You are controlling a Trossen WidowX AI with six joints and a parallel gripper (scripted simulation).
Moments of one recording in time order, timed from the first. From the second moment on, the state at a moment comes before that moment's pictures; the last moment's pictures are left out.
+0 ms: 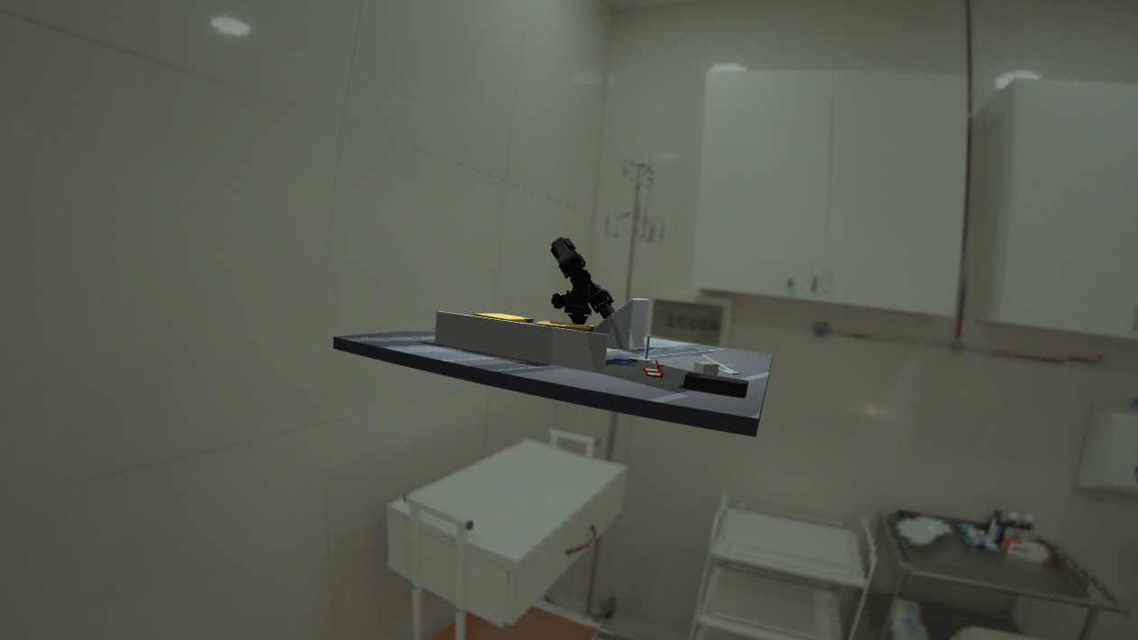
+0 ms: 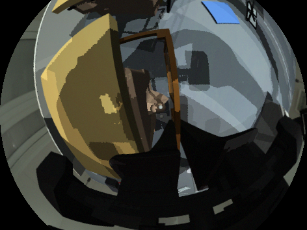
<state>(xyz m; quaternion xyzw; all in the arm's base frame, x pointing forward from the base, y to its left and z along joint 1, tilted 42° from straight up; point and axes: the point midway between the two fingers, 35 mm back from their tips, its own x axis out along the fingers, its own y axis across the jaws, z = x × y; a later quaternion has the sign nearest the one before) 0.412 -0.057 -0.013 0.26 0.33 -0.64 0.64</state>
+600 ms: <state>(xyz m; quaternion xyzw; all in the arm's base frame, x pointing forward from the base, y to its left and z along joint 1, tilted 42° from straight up) 0.413 -0.060 -0.016 0.26 0.33 -0.64 0.64</state>
